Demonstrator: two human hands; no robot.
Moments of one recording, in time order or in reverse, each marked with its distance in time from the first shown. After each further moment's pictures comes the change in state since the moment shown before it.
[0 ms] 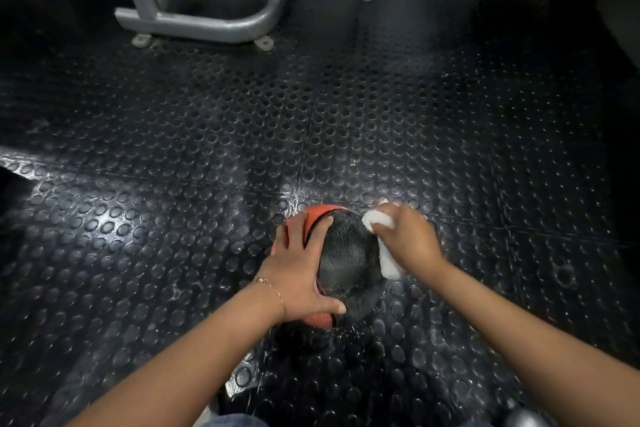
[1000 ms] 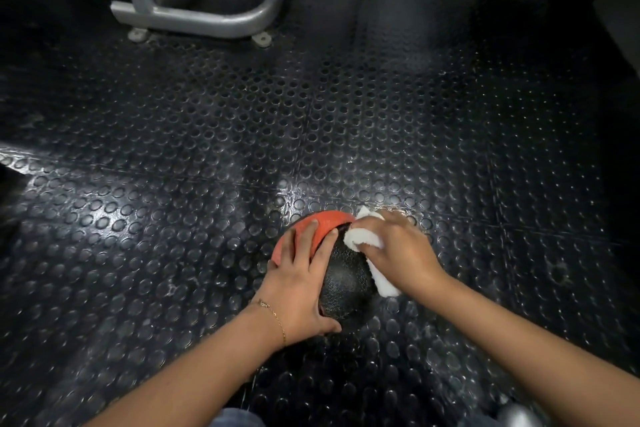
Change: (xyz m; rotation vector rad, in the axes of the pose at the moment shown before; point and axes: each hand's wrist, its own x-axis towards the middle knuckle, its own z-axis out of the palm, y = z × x) left_hand -0.017 0.011 0.019 0.174 0.043 0.047; right_hand -0.032 -0.009 -0.007 -0.105 -0.039 -0.249
